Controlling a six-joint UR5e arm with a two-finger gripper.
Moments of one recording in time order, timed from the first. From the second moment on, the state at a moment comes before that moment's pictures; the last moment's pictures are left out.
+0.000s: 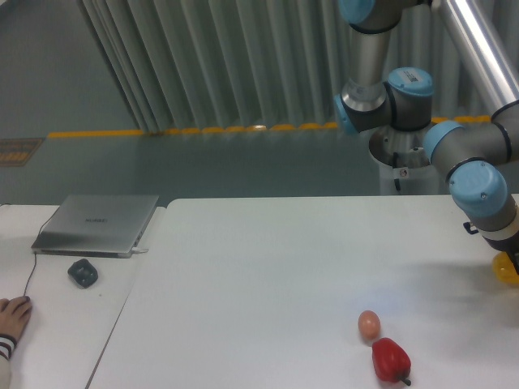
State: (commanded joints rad) arm 2.48 -1.93 -1.64 -1.22 2.04 1.73
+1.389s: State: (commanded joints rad) arm 2.70 -1.93 -1.40 -1.30 1.82 2.04
